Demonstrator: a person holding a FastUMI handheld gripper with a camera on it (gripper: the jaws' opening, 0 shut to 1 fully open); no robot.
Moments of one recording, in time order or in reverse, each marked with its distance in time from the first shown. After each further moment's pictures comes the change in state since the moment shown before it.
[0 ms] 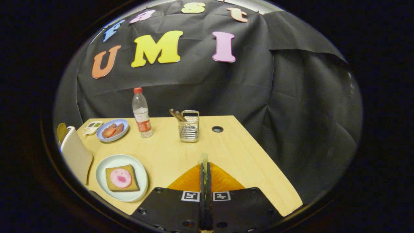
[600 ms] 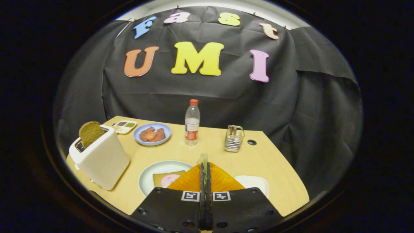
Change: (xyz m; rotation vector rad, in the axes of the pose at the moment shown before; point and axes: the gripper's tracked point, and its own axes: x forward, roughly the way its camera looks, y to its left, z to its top) arm -0.070 0.162 0.014 -0.113 -0.078 0.173
